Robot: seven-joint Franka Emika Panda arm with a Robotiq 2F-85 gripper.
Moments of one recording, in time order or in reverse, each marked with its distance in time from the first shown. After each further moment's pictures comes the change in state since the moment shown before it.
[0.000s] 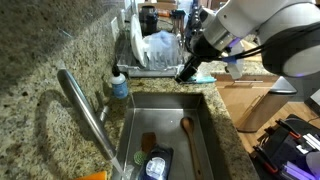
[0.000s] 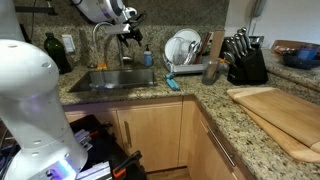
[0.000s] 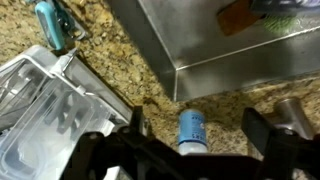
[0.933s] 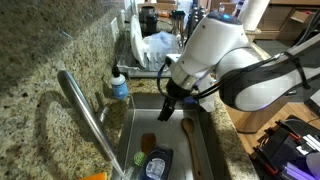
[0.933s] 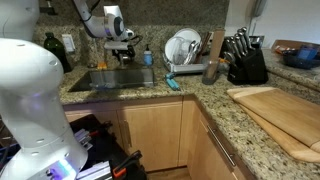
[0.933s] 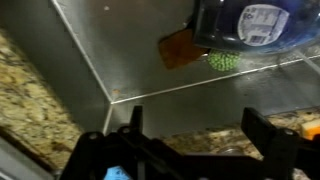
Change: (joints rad) arm 0.113 0.333 0.028 0.176 0.119 -0.011 -0.162
